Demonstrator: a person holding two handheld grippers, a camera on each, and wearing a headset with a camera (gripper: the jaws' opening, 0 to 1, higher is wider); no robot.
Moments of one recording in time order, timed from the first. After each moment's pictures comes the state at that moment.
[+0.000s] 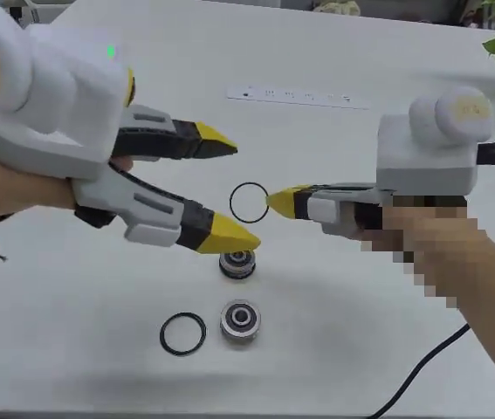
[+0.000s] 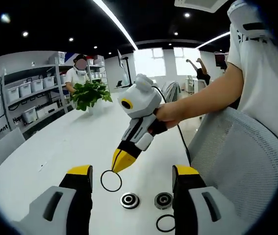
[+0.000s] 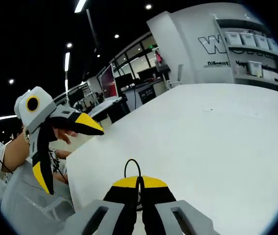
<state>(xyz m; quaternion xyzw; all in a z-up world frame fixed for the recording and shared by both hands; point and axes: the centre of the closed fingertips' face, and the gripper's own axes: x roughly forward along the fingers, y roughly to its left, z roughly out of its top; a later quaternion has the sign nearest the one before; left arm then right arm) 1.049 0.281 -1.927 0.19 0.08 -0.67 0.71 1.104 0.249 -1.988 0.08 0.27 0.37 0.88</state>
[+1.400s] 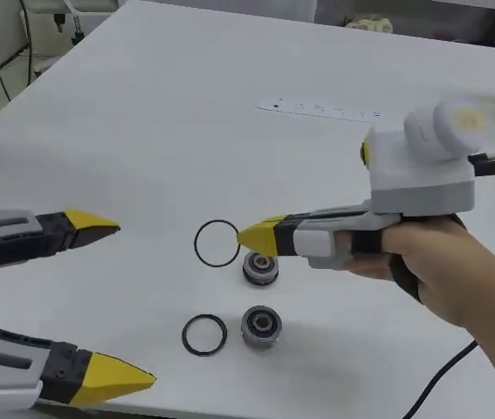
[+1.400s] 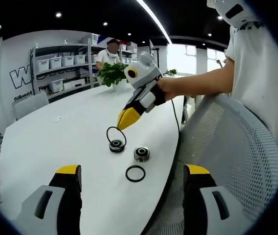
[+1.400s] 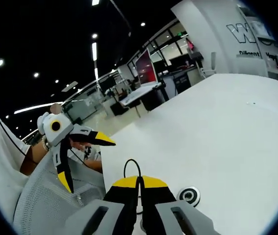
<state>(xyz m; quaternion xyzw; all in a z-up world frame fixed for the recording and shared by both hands) 0.996 0.389 -1.986 0.15 0.18 -0.56 0.79 1.047 0.325 -1.991 0.07 0.32 0.51 0.80</state>
